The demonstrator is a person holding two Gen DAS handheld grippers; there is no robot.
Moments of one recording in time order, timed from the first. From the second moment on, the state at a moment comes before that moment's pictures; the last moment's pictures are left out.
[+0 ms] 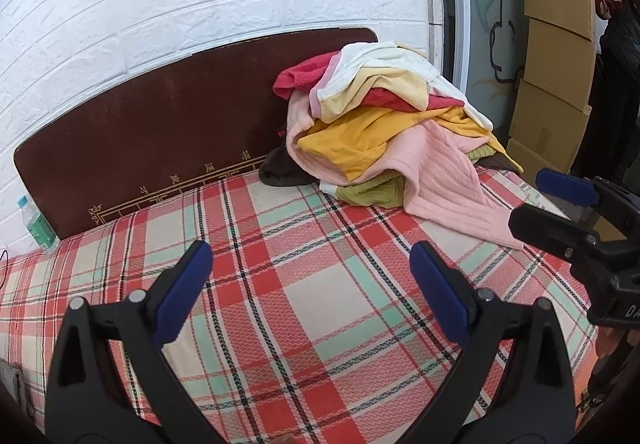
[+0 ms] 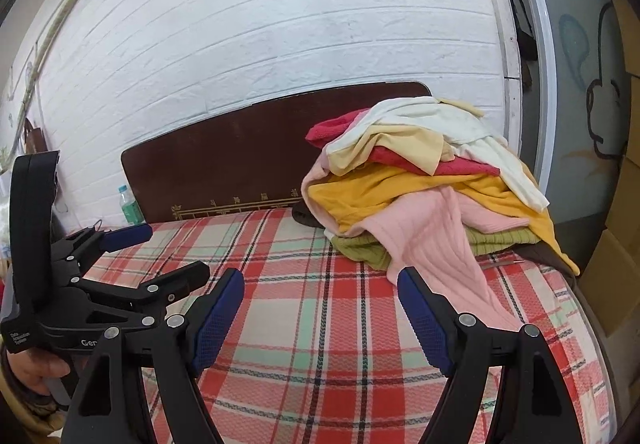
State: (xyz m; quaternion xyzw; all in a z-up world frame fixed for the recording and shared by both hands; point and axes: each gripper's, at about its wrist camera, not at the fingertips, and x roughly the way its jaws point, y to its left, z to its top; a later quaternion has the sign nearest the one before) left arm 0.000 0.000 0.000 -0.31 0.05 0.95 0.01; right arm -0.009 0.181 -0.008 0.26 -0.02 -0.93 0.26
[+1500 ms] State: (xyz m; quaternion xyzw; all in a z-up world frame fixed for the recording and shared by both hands) left arm -0.093 0.003 -0.010 -0.29 0.07 0.95 0.01; right arm -0.109 0.176 0.012 0.27 0.07 -0.93 0.24
